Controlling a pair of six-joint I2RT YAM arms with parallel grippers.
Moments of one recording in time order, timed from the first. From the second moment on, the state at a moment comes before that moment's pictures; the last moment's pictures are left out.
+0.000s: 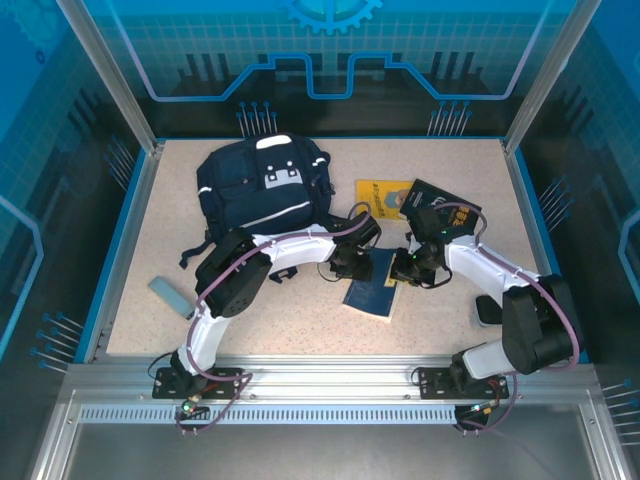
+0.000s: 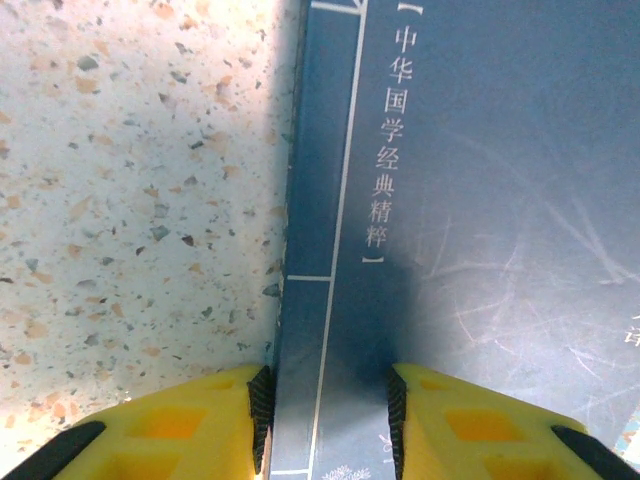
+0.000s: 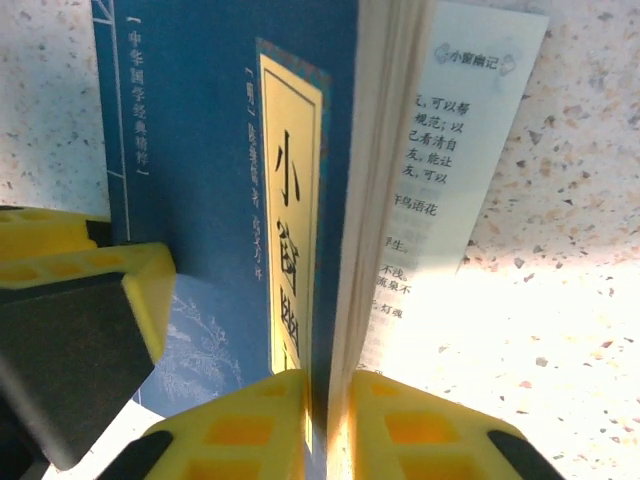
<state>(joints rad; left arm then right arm) -0.83 2.12 1.52 -0.65 0.12 -0.66 0.31 1.43 0.85 -0.75 -0.26 0.61</state>
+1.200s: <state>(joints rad) -0.46 1.46 0.97 -0.25 0.49 -0.77 0.30 1.31 1.04 -0.56 -0.80 0.38</state>
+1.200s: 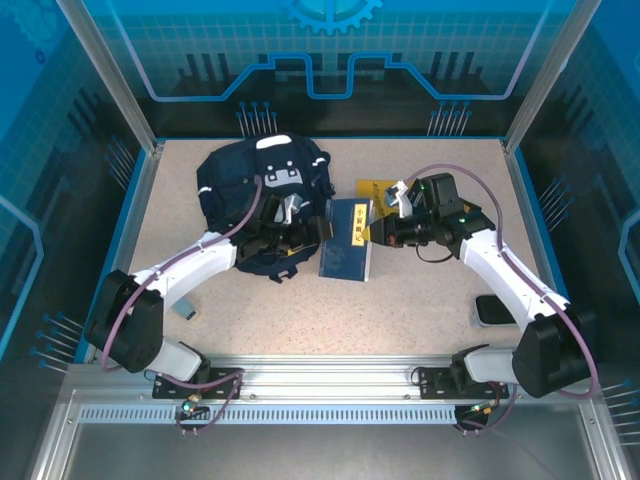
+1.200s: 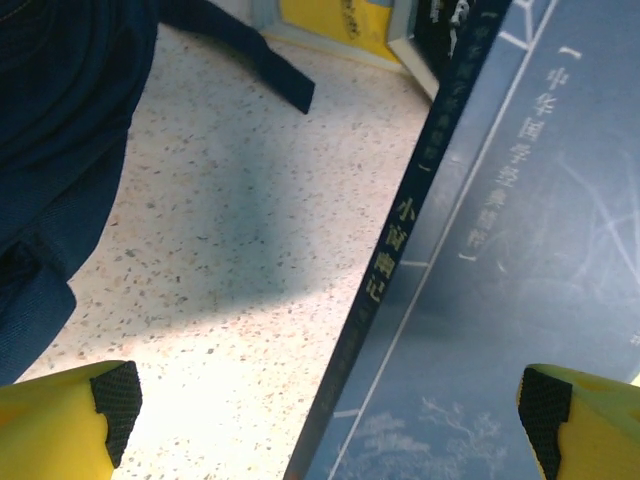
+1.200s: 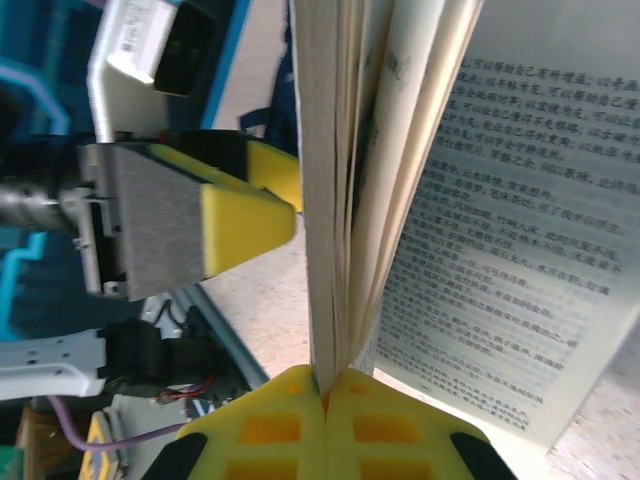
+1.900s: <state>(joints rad) -0.44 1.40 0.88 0.14 0.71 -0.90 0.29 1.31 1.07 -0.50 -0.94 0.41</state>
